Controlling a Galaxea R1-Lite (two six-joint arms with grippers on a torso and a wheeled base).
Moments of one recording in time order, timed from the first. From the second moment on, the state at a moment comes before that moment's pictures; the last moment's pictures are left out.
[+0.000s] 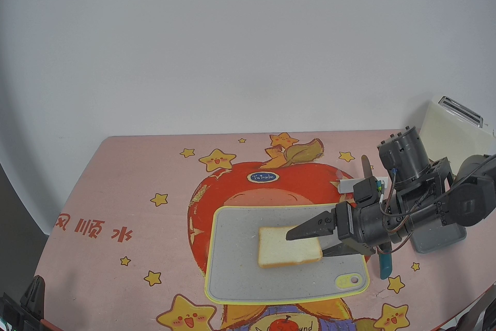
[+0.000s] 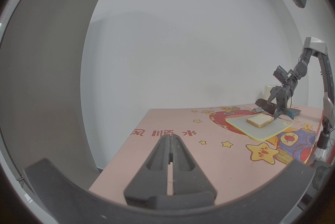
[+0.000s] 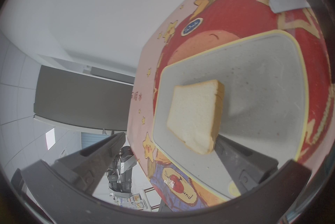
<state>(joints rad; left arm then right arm) 0.00 0.02 -0.02 0.00 -0.01 0.01 0.64 1.72 -0.90 0.04 0.42 0.79</state>
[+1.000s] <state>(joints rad) 0.00 0.02 -0.02 0.00 -0.02 0.01 0.76 1.57 -0.81 0.06 0.34 0.80</state>
